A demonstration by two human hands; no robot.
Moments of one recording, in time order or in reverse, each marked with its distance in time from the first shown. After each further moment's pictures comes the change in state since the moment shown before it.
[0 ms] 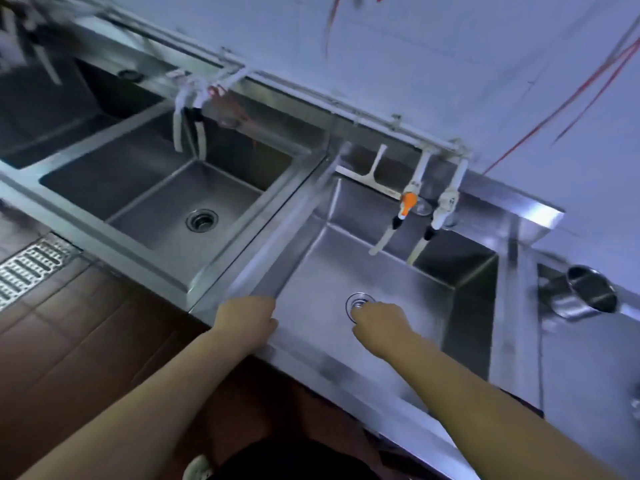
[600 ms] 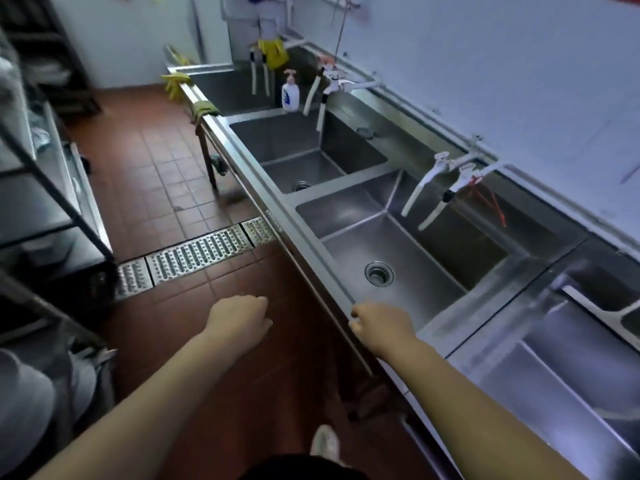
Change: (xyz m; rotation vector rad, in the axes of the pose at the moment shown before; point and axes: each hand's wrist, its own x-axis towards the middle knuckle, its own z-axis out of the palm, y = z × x) left_hand -0.120 -0.407 -0.036 -0.042 0.127 -0.491; right_hand 0.176 -0.390 -0.158 0.058 0.130 -0.347
